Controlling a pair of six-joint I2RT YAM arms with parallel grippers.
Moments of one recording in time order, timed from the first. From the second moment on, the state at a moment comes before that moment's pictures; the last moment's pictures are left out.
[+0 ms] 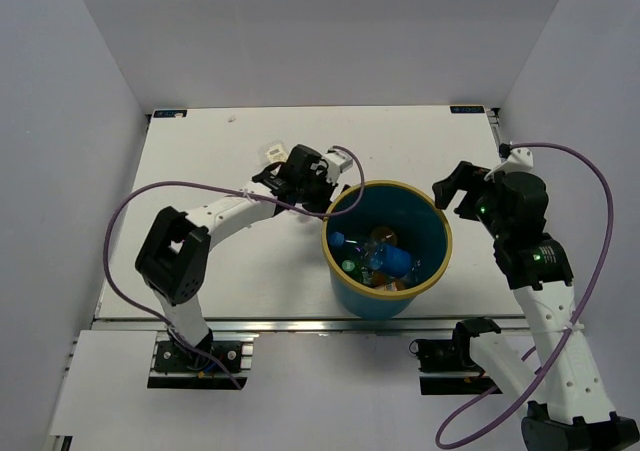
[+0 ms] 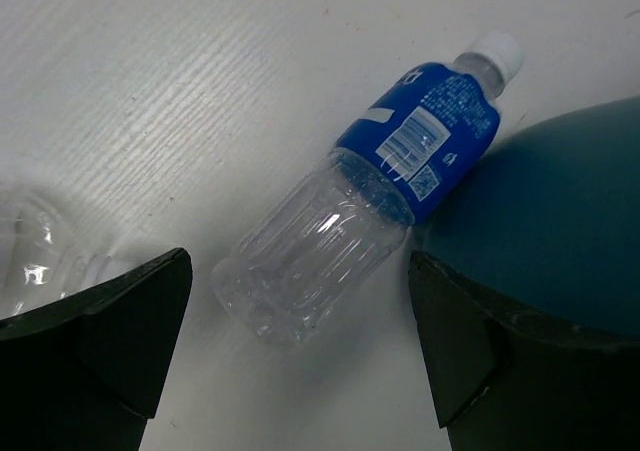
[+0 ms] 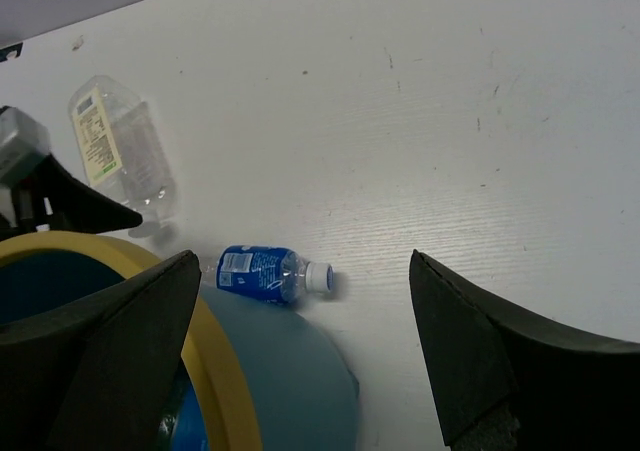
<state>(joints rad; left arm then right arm) -0.65 1.74 1.28 -0.29 0.28 -0.01 0.18 0.77 0.99 -0.57 -0.01 0.36</state>
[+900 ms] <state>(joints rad) -0.66 2.01 1.40 -0.37 0.17 -0.03 0.18 0.70 0.87 -0.48 -0.06 0.32</state>
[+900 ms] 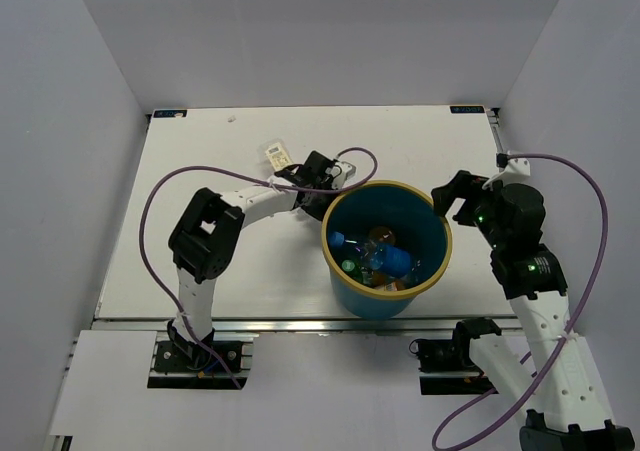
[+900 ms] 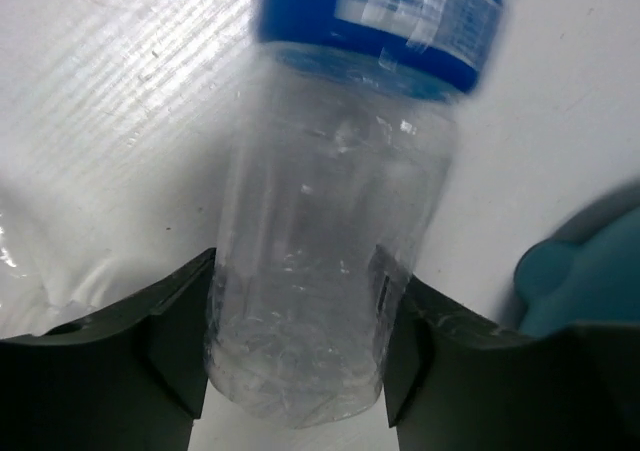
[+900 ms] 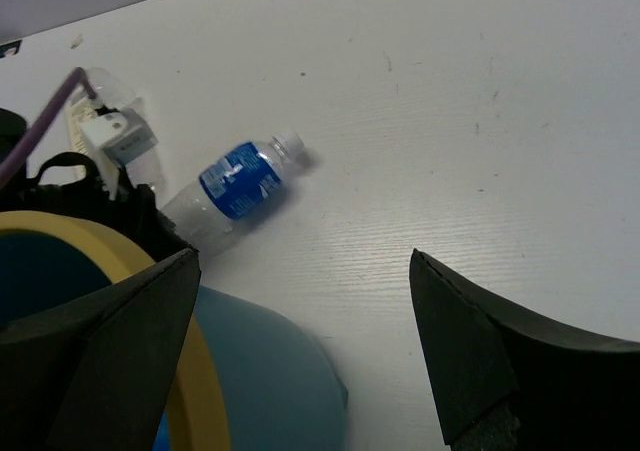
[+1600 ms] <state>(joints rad) -0.66 1.91 2.06 -0.60 -0.16 -0.21 0.01 0.72 0.78 -0.51 0.08 0.38</state>
